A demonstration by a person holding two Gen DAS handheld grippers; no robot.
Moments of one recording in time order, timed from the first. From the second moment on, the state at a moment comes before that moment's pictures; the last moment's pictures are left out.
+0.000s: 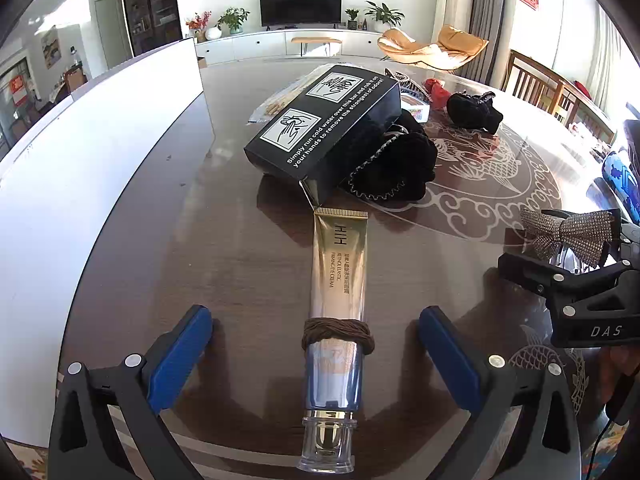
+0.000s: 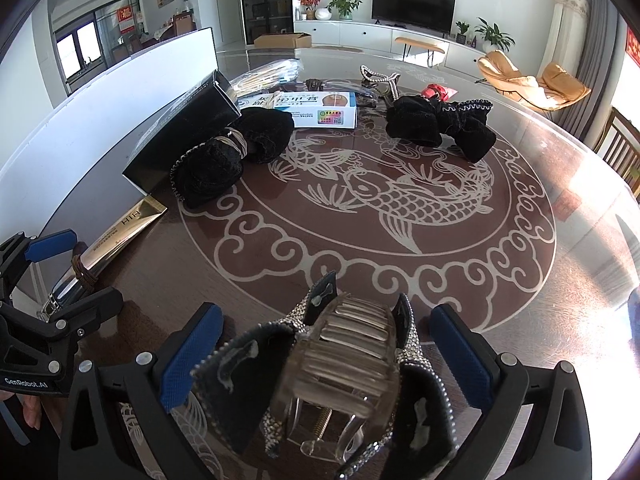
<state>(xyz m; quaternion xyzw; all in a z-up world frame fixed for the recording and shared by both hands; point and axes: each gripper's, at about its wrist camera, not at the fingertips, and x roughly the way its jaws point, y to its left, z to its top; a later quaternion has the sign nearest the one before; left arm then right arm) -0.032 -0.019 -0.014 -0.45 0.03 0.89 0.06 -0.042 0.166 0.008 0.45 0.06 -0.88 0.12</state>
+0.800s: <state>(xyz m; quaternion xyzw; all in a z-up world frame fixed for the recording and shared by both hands) -0.023 -0.028 -0.012 -0.46 0.06 0.88 0.11 -0.021 0.187 0.006 0.45 0.06 -0.88 0.12</state>
